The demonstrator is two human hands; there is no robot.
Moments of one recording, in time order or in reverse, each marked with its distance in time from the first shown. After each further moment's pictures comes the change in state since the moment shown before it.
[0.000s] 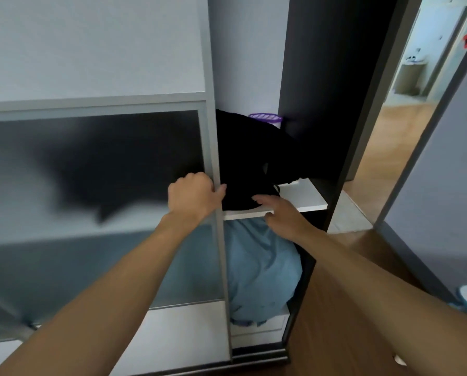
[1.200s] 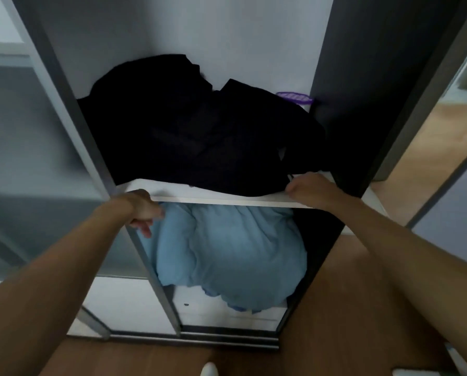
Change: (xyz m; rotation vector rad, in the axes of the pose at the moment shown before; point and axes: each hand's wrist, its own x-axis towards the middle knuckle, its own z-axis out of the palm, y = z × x) left_hand -0.026 -0.105 0.016 -0.244 -0.661 -0.694; right_hand 0.064 0.052 -0.056 -0.420 -0.187 0.056
